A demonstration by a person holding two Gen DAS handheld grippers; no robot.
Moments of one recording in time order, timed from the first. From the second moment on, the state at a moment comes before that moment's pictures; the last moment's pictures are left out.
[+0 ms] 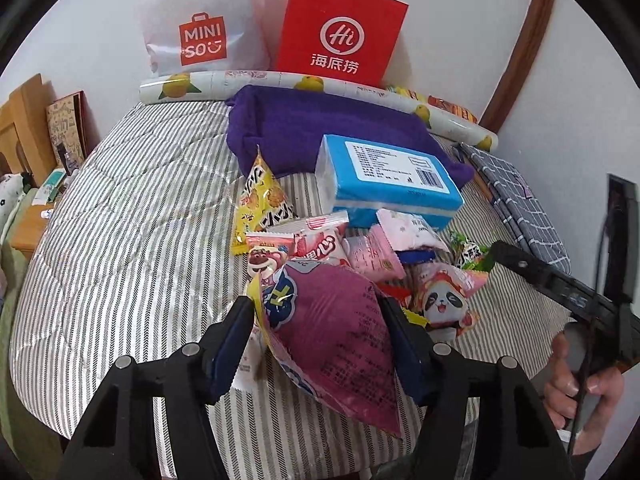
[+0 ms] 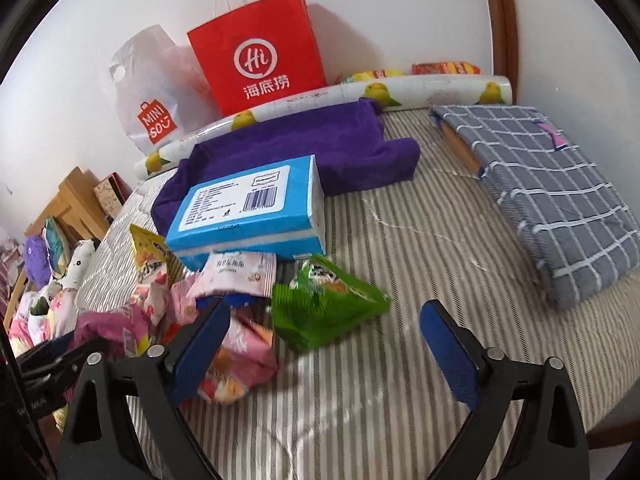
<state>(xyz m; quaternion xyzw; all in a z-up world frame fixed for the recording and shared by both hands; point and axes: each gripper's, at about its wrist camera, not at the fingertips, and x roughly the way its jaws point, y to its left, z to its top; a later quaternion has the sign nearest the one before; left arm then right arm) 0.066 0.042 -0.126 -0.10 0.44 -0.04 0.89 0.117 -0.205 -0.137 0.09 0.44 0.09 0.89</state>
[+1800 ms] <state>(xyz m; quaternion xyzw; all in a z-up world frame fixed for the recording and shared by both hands) 0.065 0.056 -0.119 -0.07 0.45 -0.08 0.89 0.121 -0.225 -0.161 0.07 0.47 0.05 0.88</state>
